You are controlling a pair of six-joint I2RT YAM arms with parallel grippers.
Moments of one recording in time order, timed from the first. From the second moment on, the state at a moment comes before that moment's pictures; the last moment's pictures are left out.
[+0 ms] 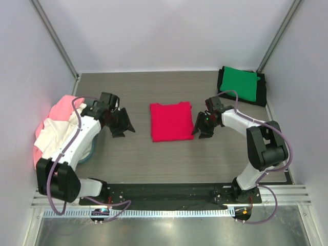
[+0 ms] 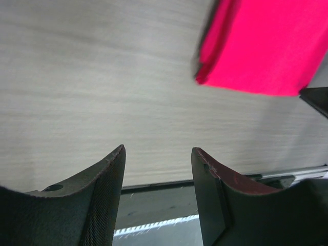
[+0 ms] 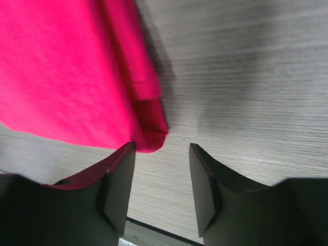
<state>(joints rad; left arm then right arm) -0.26 1.35 1.14 -0.90 0.18 -0.65 0.30 1.66 1.03 -0.53 -0.26 0.61</state>
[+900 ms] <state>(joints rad) -0.26 1.08 0.92 -0.92 0.09 -0.59 0.60 1.49 0.83 -0.30 -0.26 0.70</state>
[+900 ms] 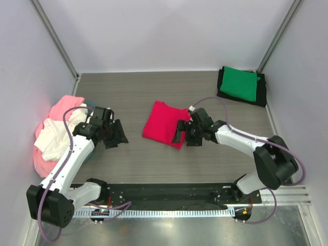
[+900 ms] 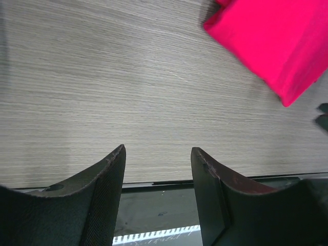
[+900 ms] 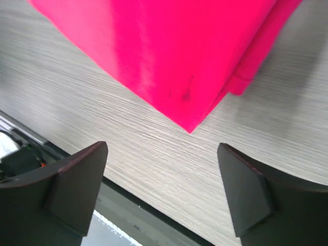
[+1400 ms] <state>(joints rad) -0.26 0.96 0.93 -0.91 0.02 -0.53 0.25 1.72 1.15 -0.35 -0.32 0.55</state>
